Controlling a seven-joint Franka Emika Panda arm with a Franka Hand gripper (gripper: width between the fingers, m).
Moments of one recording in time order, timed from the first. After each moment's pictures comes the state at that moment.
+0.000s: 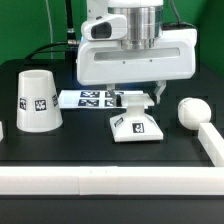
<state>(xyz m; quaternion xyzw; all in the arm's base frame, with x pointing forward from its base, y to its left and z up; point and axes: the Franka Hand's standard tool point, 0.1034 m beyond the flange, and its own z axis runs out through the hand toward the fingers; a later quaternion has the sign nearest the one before) 0.506 0.027 0.053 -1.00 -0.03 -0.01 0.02</state>
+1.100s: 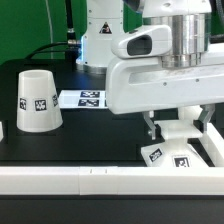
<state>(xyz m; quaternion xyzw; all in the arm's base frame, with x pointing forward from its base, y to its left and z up) 0.621 0.074 0.050 -1.00 -0.05 -0.07 0.03</state>
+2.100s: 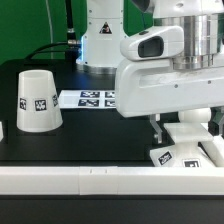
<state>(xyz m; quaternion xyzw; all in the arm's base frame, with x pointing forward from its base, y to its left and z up) 0.629 0.085 0.051 -1.00 -0.05 -0.06 0.04</state>
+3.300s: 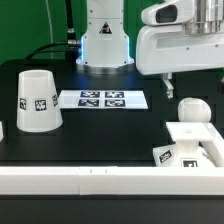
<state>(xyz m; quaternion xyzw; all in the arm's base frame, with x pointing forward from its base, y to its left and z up) 0.529 0.127 0.080 -1.00 -0.01 -0.04 0.04</state>
